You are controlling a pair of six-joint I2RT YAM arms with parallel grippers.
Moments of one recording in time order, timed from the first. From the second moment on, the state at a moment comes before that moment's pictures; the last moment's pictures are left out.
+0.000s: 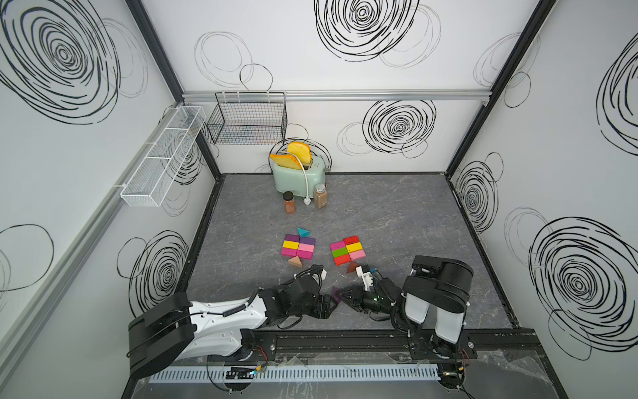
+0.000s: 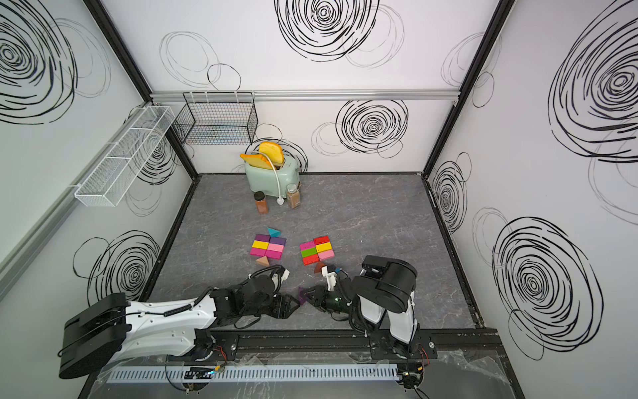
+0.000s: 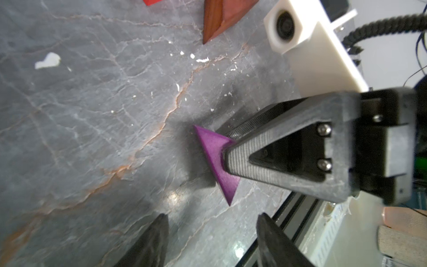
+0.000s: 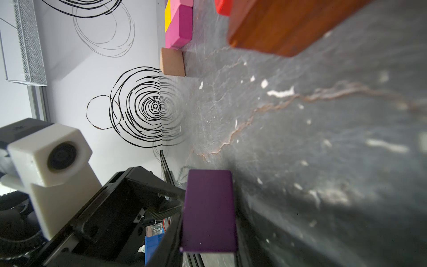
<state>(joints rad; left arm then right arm) -1.03 1.17 0.32 0.05 0.11 -0.83 1.04 1.89 0.13 1.42 -0.22 1.41</state>
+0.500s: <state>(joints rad) -1.03 1.24 0.32 0.15 0.11 -0.82 1.05 1.90 0.13 1.44 -0.20 1.42</state>
